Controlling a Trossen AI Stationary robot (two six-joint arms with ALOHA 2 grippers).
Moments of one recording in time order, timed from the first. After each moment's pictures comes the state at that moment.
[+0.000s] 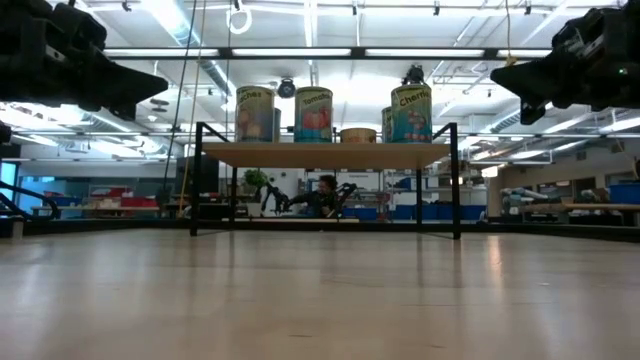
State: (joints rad) left arm 0.03 0.00 0.01 0.04 -0.09 0.04; right arm -0.41 0.00 0.01 0.17 -0.29 0.14
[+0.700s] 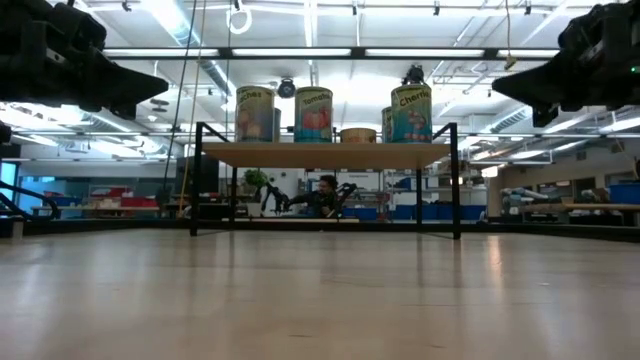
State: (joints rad) left arm 0.03 0.01 0.01 0.04 -0.09 0.06; right arm 0.03 0.01 0.01 0.11 0.25 0.03
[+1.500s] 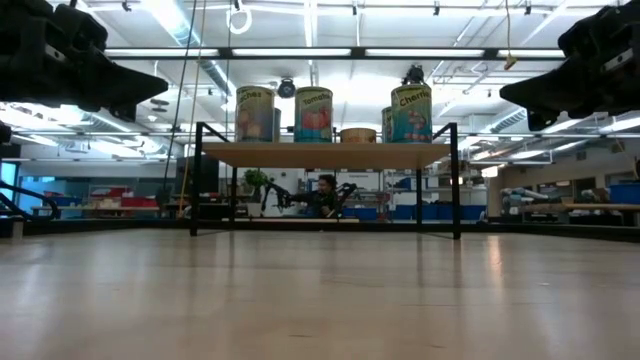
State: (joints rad) left arm 0.04 0.01 0.01 0.03 -0.09 0.02; right arm 0.04 0.04 0.01 0.03 0.11 0.00
